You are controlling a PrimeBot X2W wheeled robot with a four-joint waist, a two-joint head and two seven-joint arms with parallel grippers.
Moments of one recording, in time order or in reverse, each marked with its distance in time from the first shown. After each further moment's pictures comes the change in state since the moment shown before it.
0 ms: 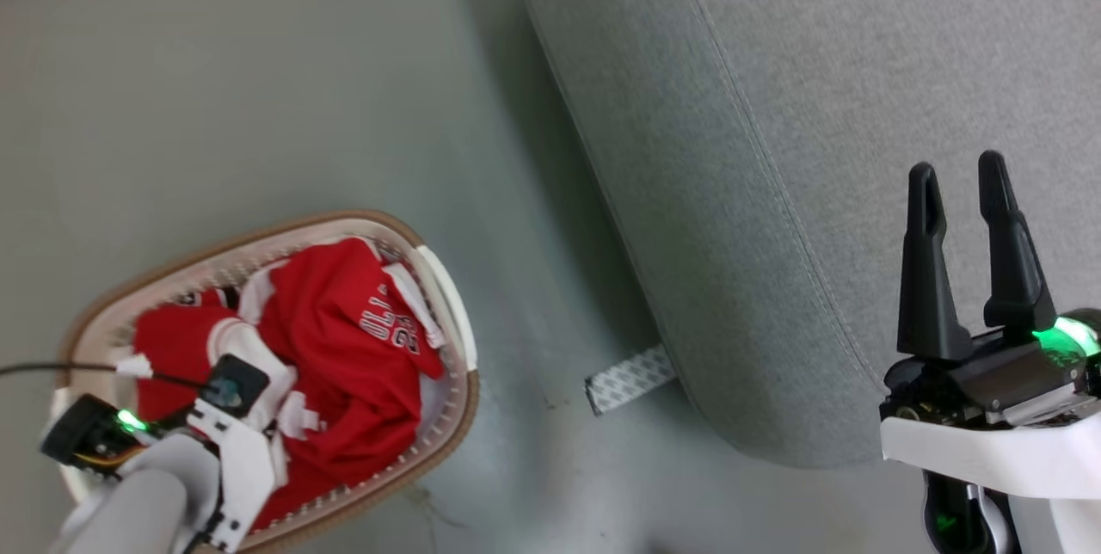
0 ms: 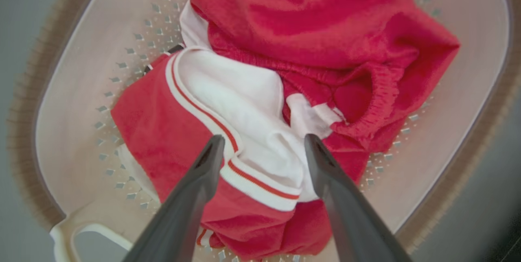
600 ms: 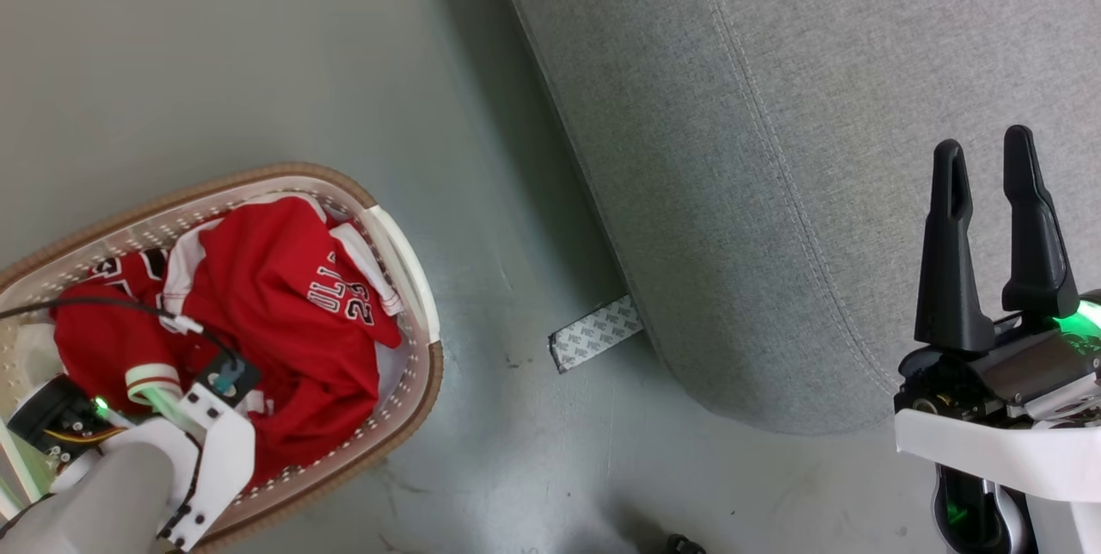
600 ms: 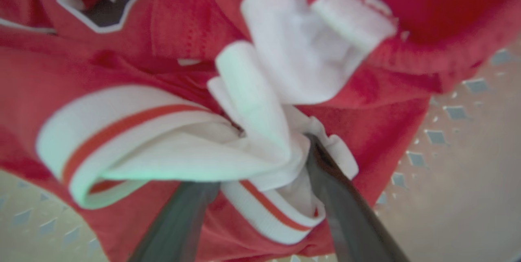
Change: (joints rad) left arm -0.145 0.063 -0.239 0.145 0.005 0.000 0.258; right arm -0.018 0.000 -0.004 -0.061 0.015 0.000 0.000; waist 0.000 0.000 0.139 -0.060
